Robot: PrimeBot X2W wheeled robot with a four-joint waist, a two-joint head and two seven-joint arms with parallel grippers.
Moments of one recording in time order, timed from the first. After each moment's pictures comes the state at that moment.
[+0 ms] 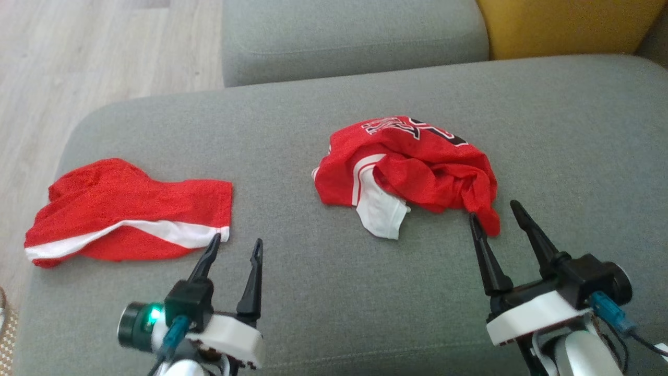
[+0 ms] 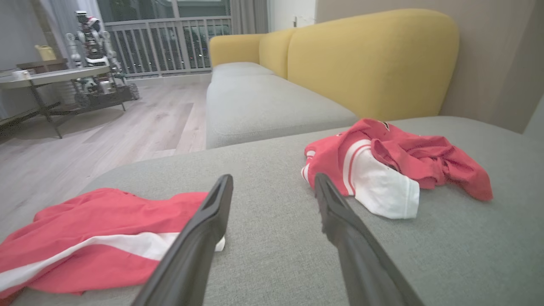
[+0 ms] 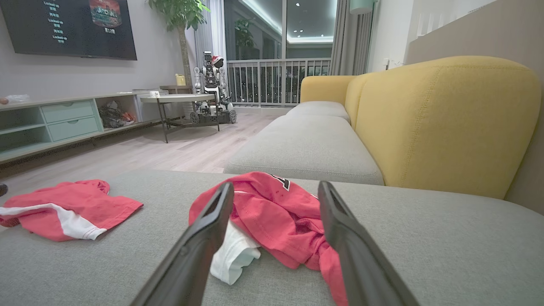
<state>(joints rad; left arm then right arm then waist) -0.06 0.26 -0.56 0.13 -0.30 0.26 -0.25 -0.01 -0.05 0.06 0.10 0.07 0.13 -0.26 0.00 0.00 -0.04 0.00</state>
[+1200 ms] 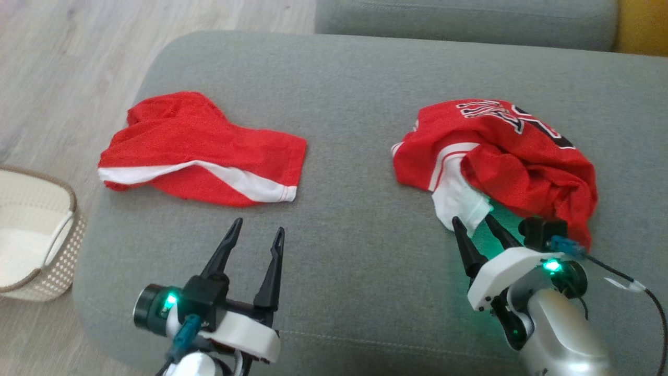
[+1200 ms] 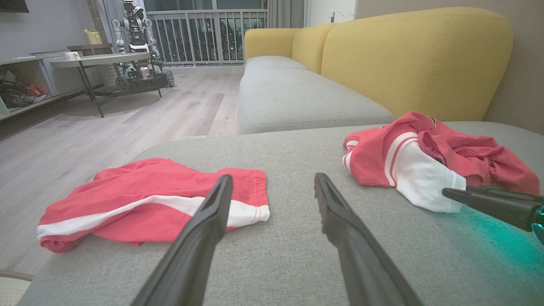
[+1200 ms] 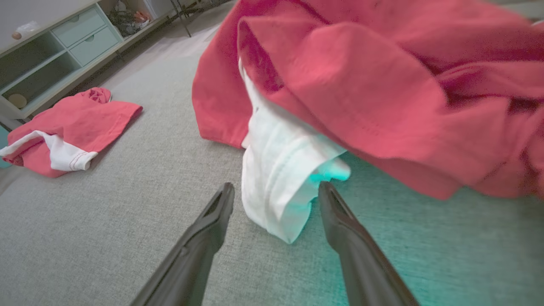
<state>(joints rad) -0.01 0.10 -0.39 0.09 -0.10 0.06 -0.25 -0.36 -0.05 0.12 0.80 0.31 0.13 -0.20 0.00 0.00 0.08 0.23</state>
